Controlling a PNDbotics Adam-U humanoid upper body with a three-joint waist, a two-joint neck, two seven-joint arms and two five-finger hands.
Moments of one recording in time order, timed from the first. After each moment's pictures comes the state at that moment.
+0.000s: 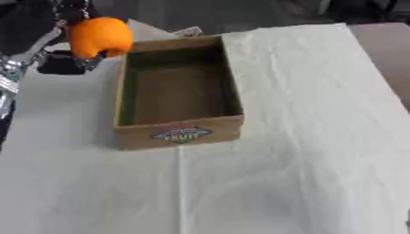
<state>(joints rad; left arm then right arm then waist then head) -0.99 0.44 0.07 -1.22 -1.11 -0.81 0.17 -0.27 -0.19 -0.12 -1.98 -0.04 -0.22 -0.36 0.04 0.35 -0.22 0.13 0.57</state>
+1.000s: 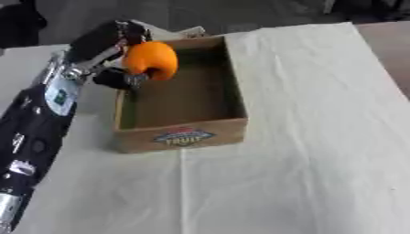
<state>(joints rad) -1.00 0.40 0.09 -1.09 -1.05 -0.90 -0.12 -0.33 -0.18 -0.08 -1.98 -0.09 -0.23 -0.37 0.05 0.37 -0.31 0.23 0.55</state>
